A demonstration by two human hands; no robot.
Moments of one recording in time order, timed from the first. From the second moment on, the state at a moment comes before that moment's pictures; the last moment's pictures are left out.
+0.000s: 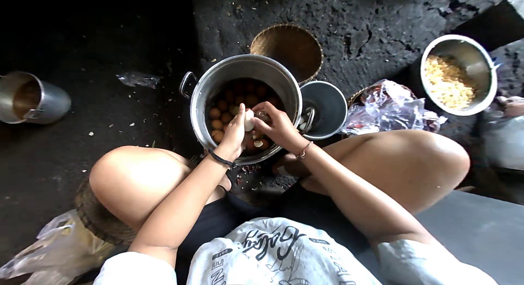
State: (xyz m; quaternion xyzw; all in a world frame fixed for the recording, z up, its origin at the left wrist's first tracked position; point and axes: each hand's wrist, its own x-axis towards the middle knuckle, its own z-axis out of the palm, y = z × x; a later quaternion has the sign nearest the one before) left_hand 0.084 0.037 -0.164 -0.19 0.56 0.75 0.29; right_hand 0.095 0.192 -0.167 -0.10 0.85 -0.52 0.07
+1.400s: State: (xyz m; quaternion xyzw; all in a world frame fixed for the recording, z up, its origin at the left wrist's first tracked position) left_hand 0.061 0.005 -0.192 0.07 0.92 0.08 0.39; right_hand 0.044 0.143 -0.178 0.02 0.91 0.01 0.41
